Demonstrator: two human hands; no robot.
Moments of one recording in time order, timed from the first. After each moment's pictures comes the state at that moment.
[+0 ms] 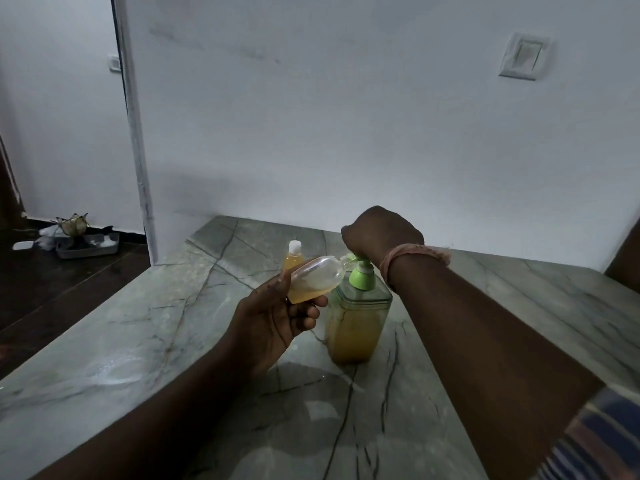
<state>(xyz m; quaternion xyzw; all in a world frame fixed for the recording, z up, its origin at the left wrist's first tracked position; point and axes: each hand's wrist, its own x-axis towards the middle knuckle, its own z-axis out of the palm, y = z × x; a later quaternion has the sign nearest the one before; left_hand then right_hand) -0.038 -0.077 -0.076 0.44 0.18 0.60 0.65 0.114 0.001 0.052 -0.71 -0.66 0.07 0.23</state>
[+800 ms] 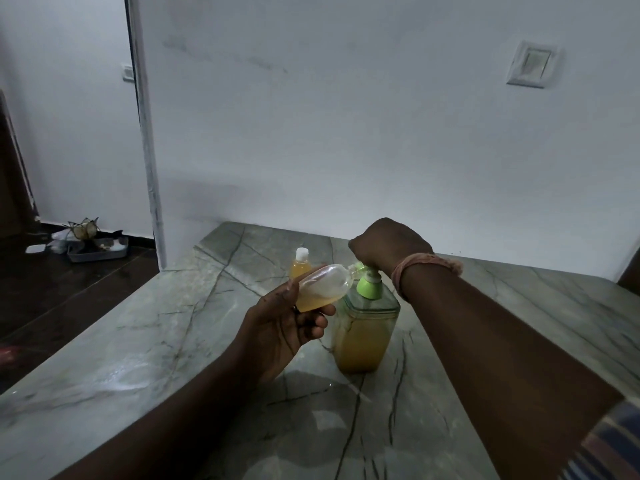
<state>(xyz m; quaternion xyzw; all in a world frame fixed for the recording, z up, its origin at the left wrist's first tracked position) -0.037 -0.080 -0.073 0.44 0.17 0.60 0.65 0.115 0.011 0.050 -0.71 -0.67 0.06 0.20</state>
